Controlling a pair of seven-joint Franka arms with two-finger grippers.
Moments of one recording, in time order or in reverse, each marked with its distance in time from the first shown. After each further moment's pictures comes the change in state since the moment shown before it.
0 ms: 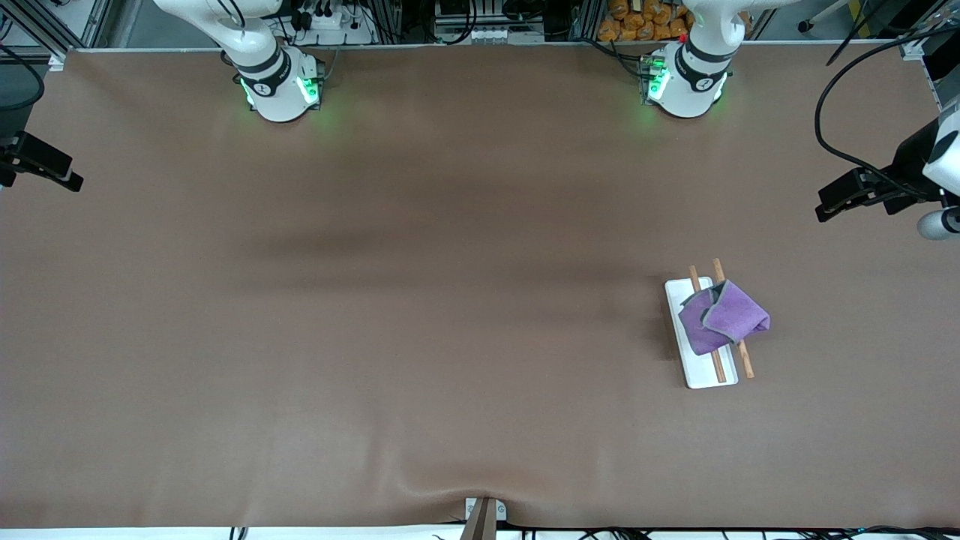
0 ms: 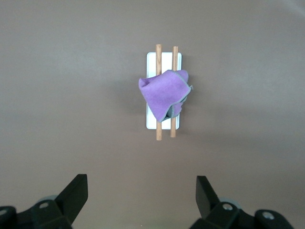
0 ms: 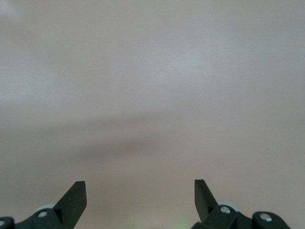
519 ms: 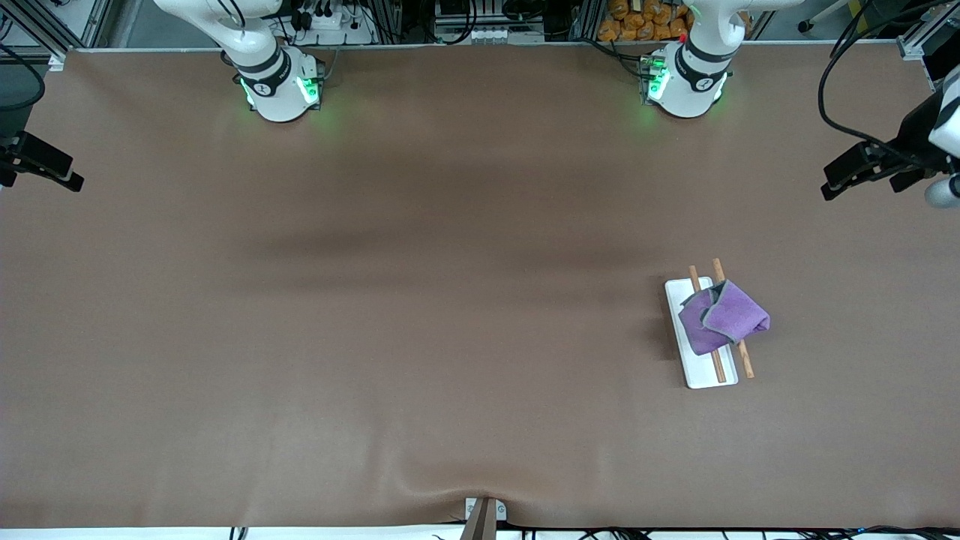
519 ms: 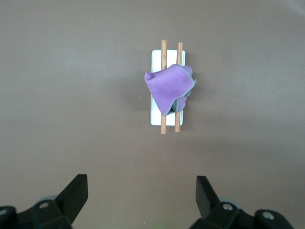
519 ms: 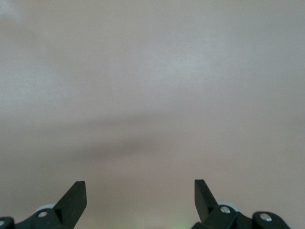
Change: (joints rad) left arm -0.026 -0.109 0.038 -0.097 0.000 0.031 0.011; right arm 0.000 0.000 0.001 0.000 0.000 0.000 0.000
